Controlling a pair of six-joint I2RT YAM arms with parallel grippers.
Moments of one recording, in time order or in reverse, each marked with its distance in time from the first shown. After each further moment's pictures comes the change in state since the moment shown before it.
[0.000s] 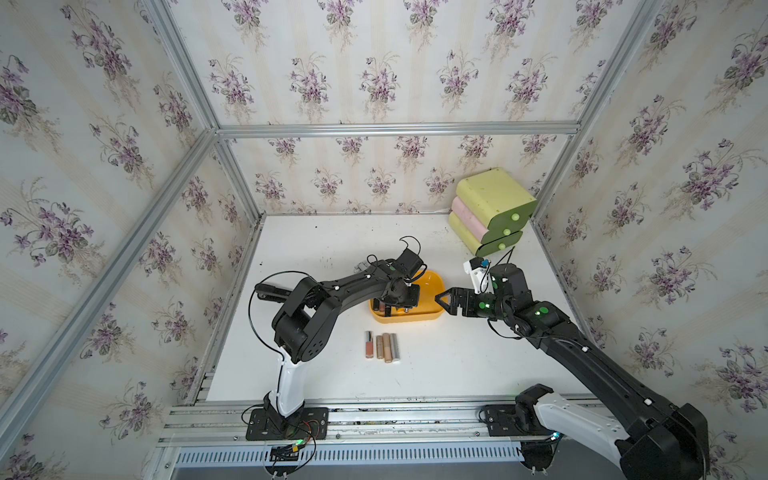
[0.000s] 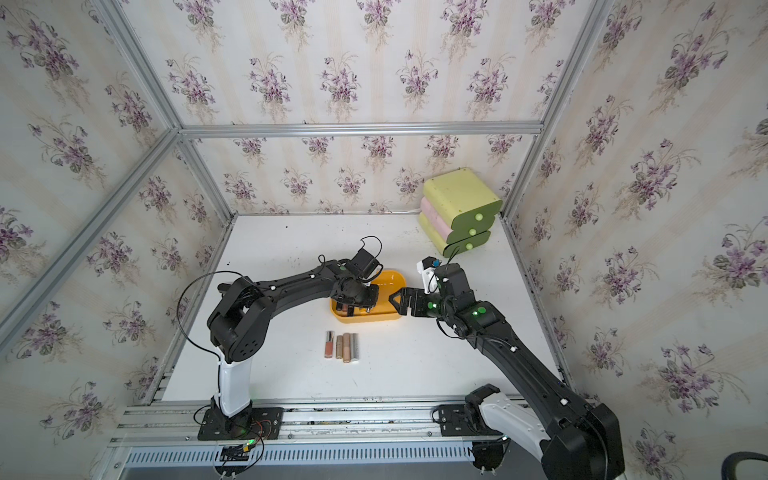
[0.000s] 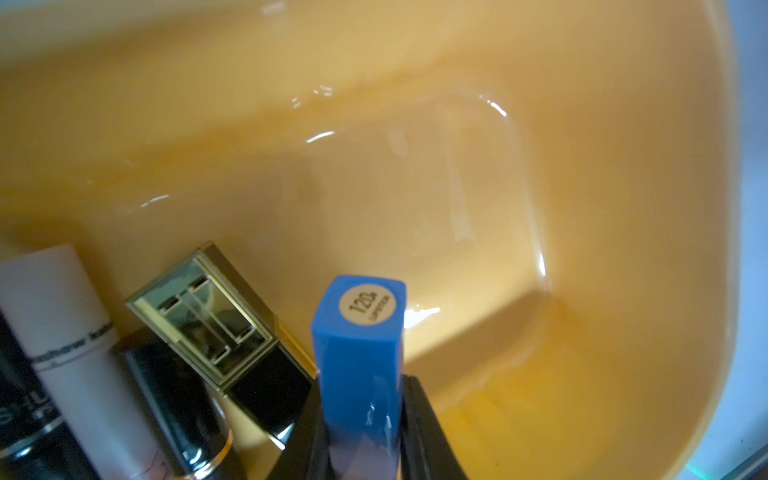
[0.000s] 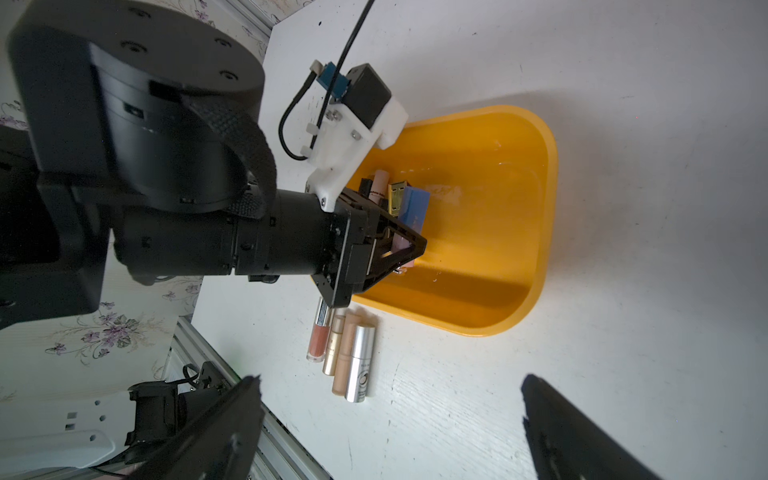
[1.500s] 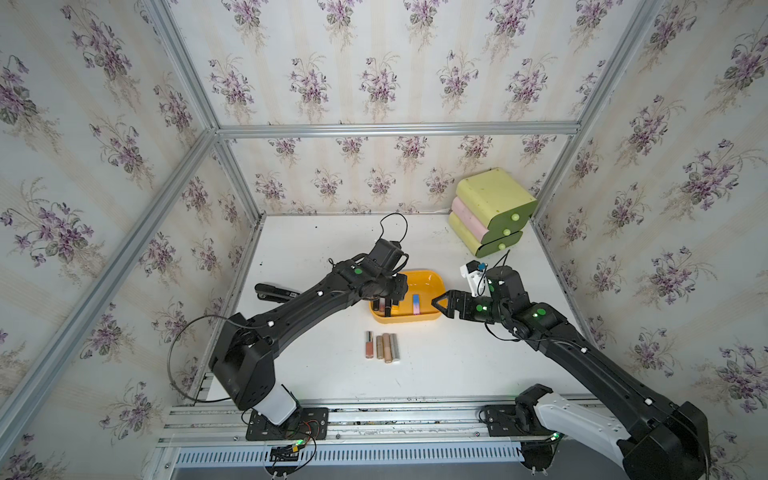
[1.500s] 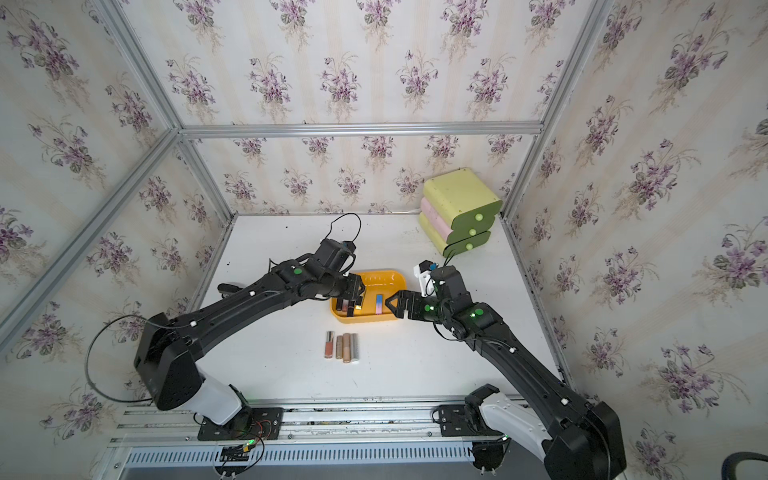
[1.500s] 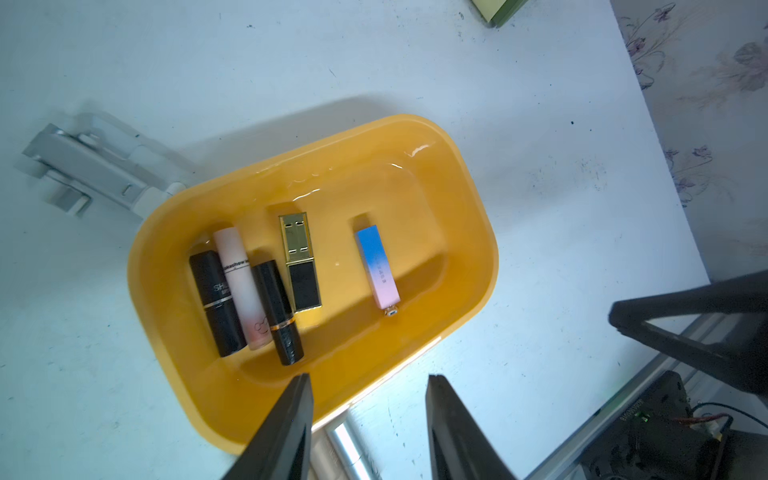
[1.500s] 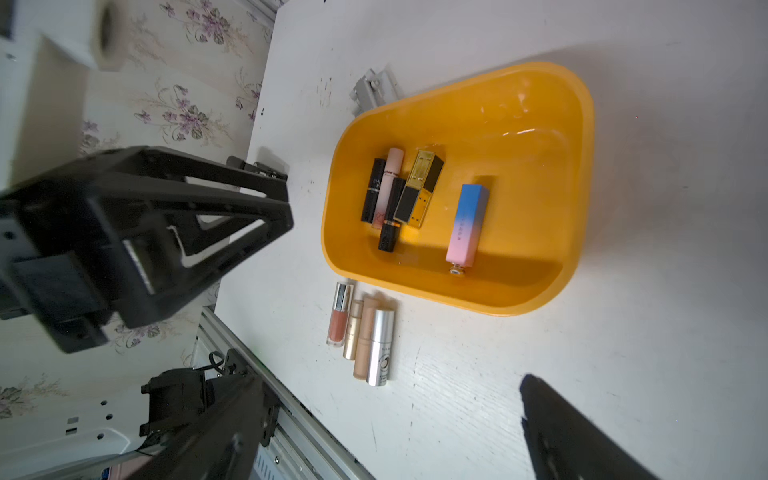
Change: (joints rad) left arm 0.018 -0.478 -0.177 -0.026 -0.045 0.062; right arm 0.077 0.015 -0.006 0.000 -0.015 0.080
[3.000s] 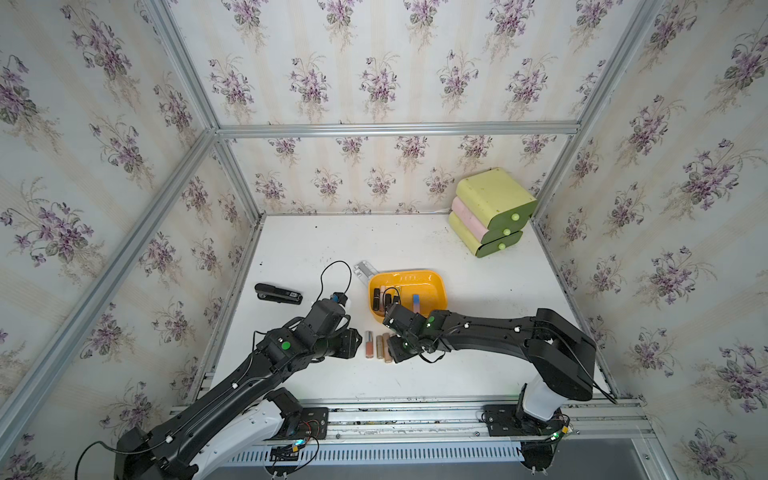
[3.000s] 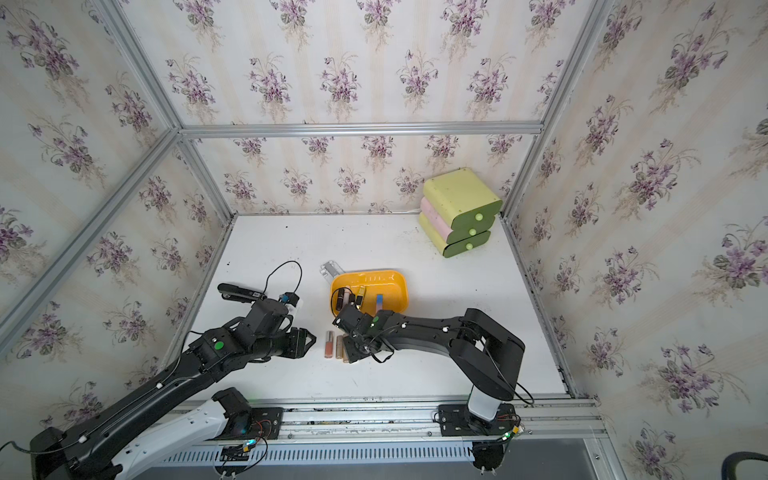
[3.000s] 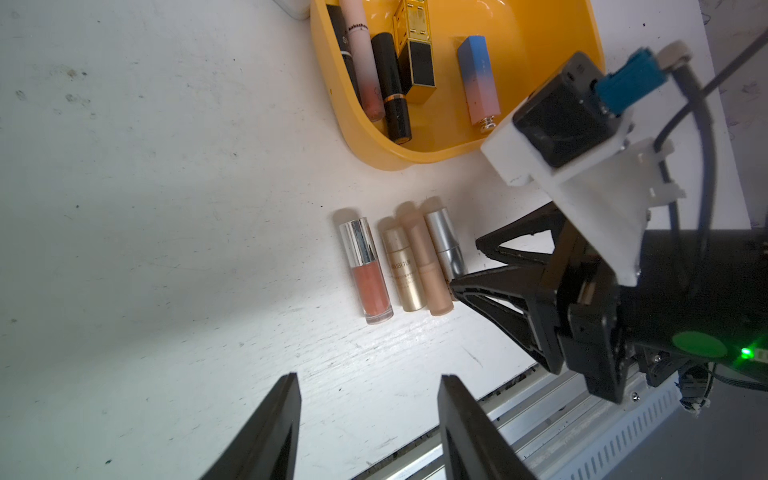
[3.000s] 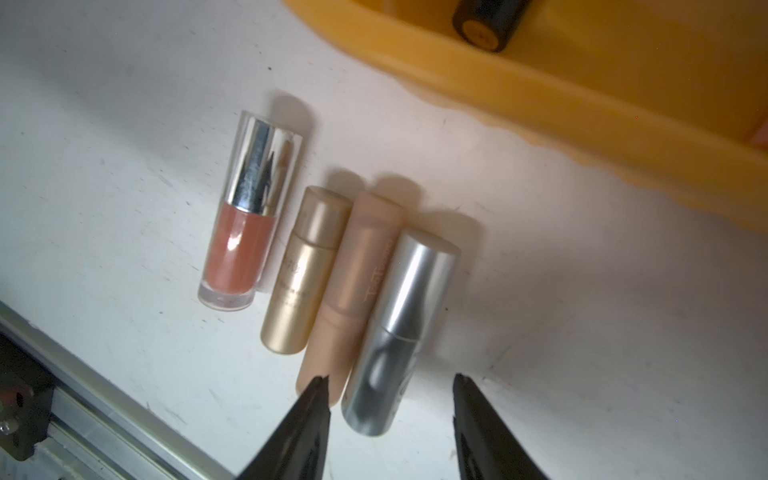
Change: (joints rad) left arm 0.031 -0.695 -0.602 -0.126 0.010 -0.078; right arm 0.566 0.669 0.254 -0.053 0.381 0.043
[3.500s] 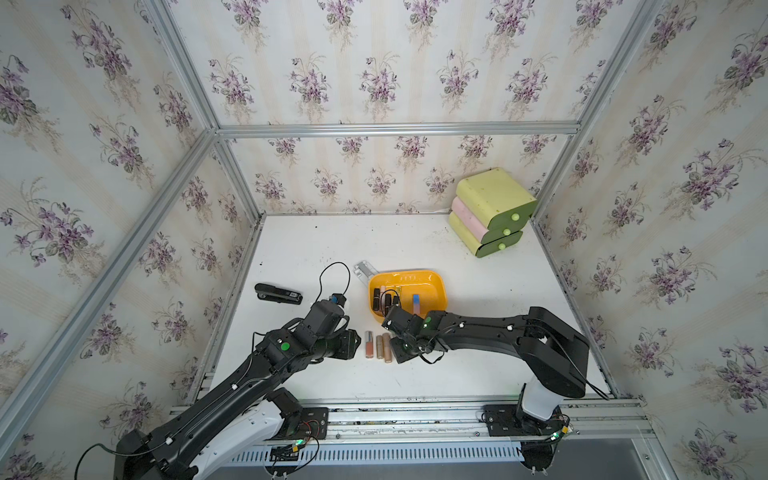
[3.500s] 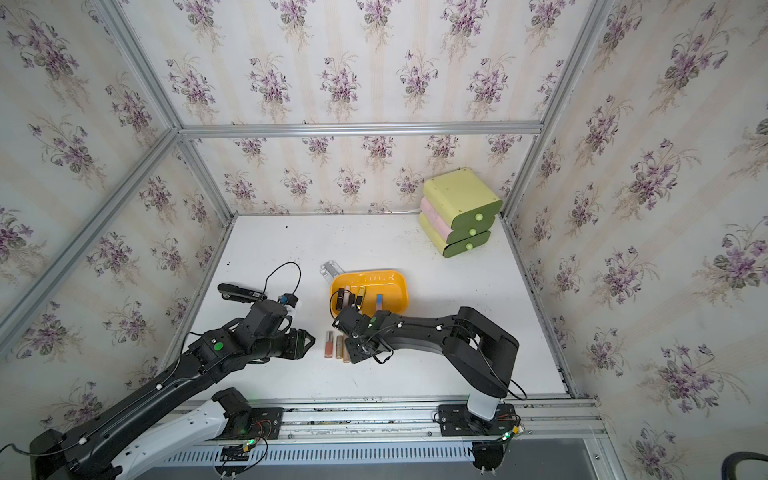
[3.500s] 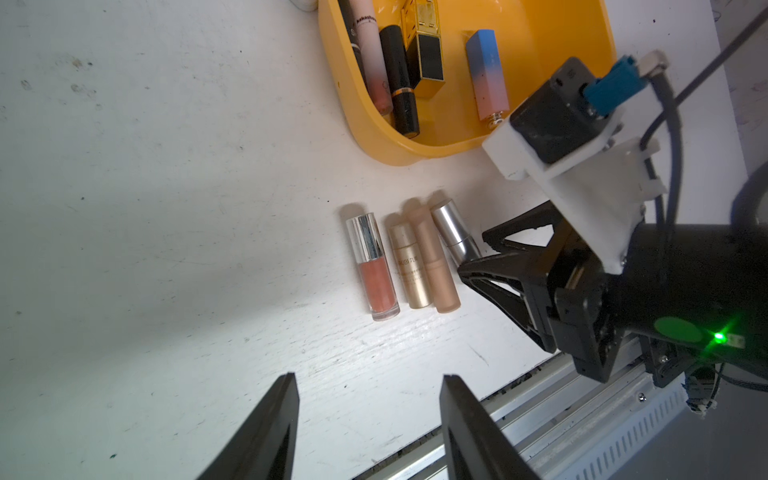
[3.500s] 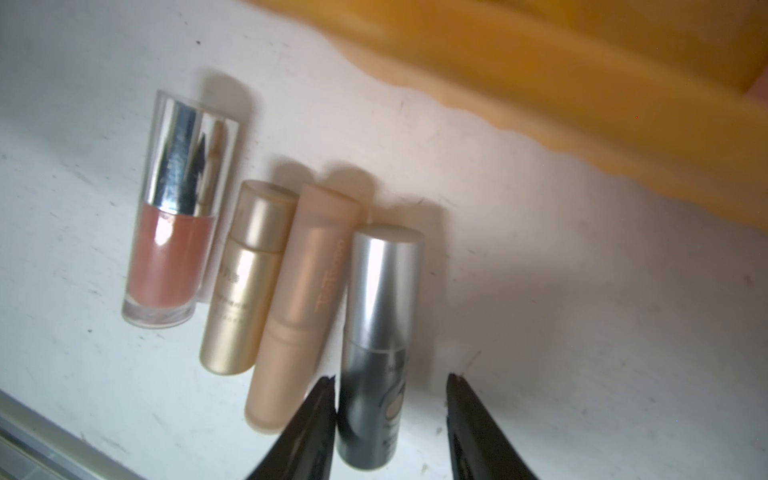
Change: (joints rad) left arm 0.009 -0.006 -0.012 -0.005 0.000 0.002; right arm 0.000 0.030 0.003 -0.030 0.052 -0.001
